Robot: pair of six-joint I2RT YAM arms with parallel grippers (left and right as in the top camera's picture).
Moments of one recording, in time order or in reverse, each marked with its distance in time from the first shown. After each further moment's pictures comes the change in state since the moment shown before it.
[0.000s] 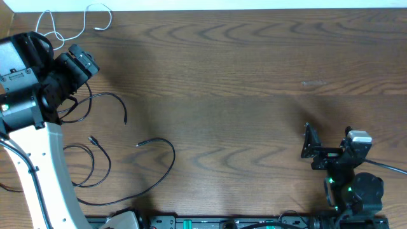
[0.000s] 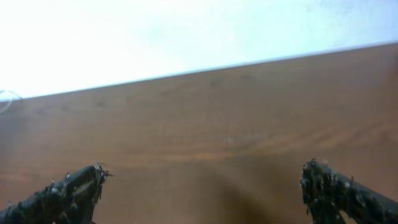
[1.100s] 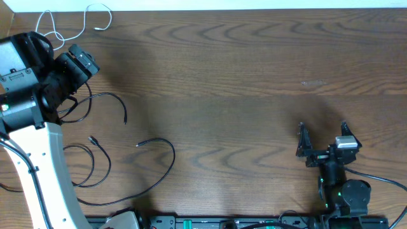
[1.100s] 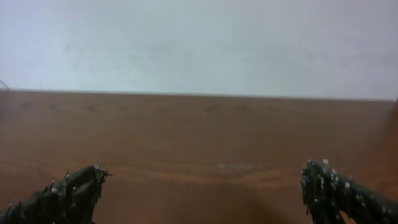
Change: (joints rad) left arm 0.000 0.000 0.000 0.000 0.000 0.000; right arm 0.005 -0.116 -0.241 0.260 -0.019 -0.173
